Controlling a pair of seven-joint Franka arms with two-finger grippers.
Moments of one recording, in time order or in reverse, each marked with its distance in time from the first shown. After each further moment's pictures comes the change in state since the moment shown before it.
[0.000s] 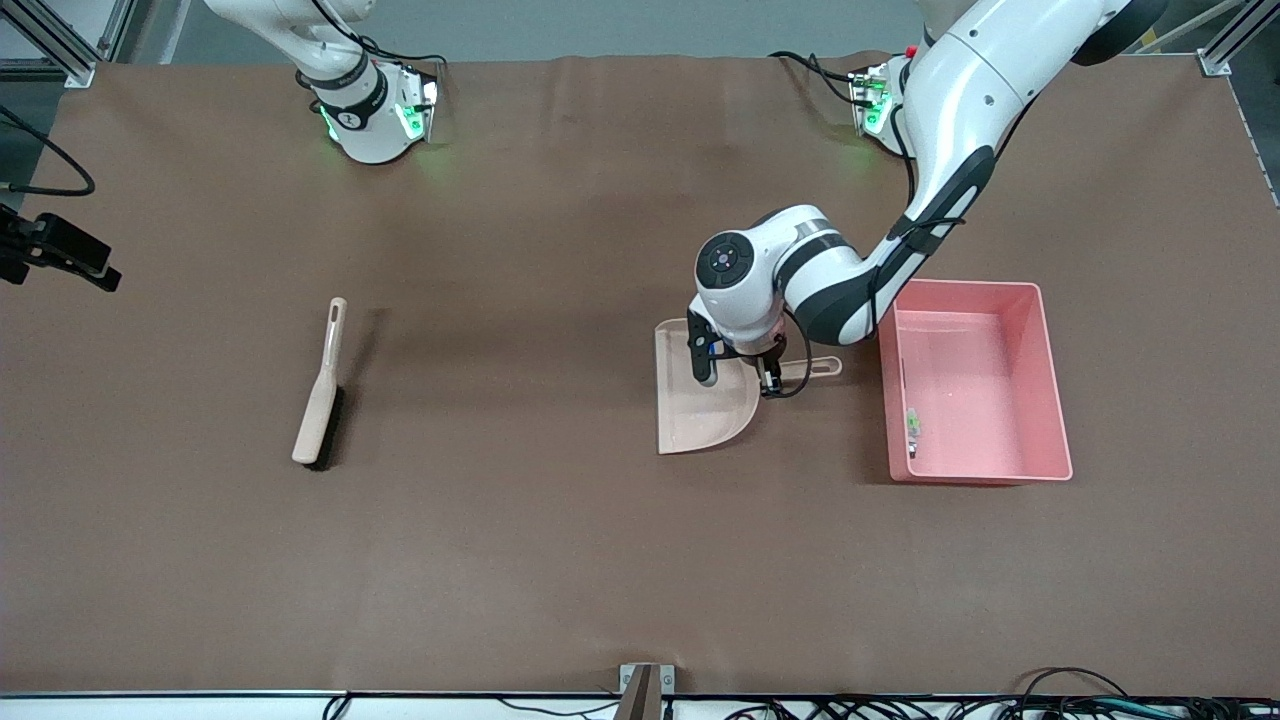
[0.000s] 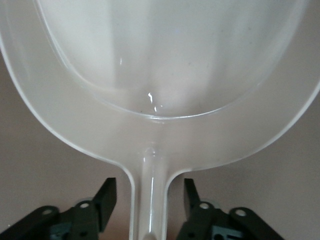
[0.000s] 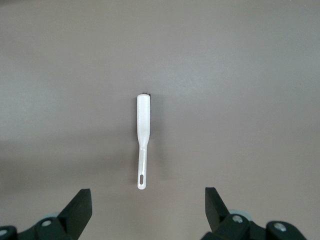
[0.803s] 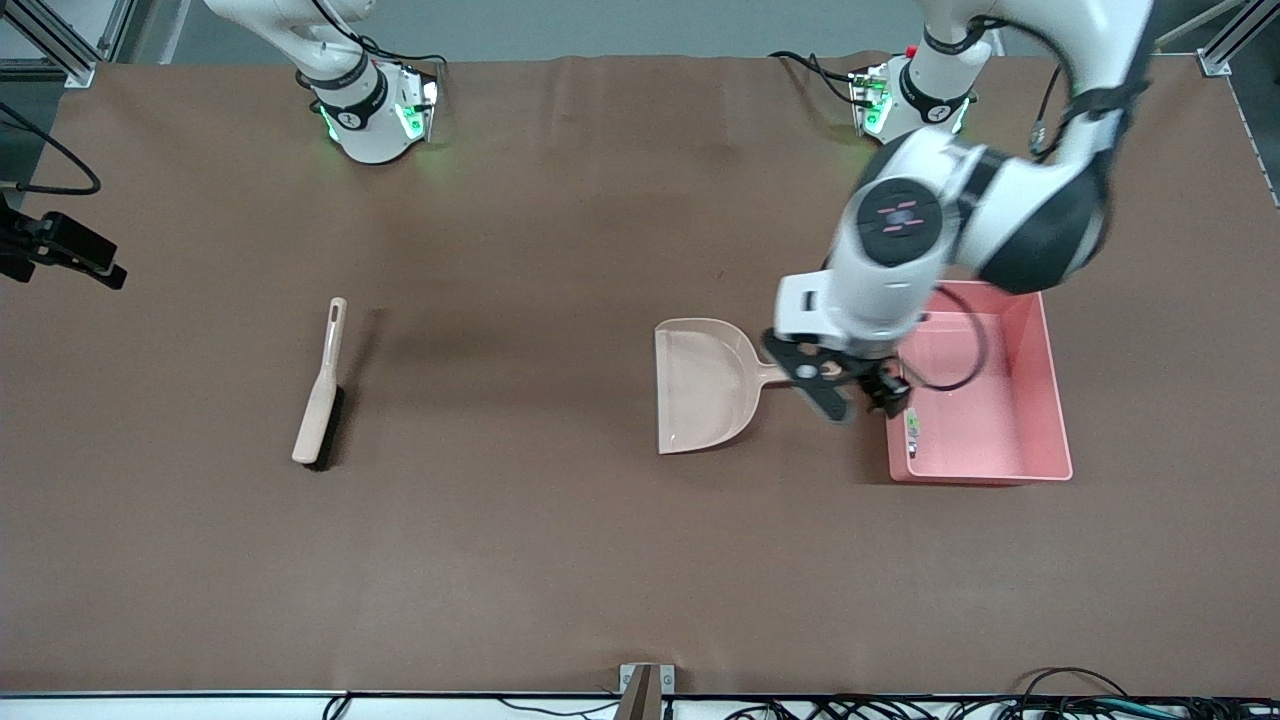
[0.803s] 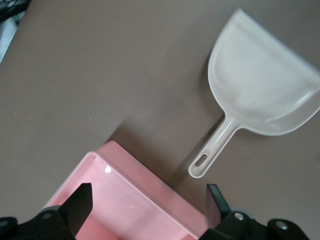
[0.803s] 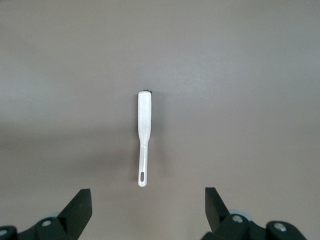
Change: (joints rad) left arm -0.069 -0.309 0.338 0.274 -0.557 -0.217 -0.093; right arm 0.001 0.000 0.005 0.000 0.000 -0.009 0.000
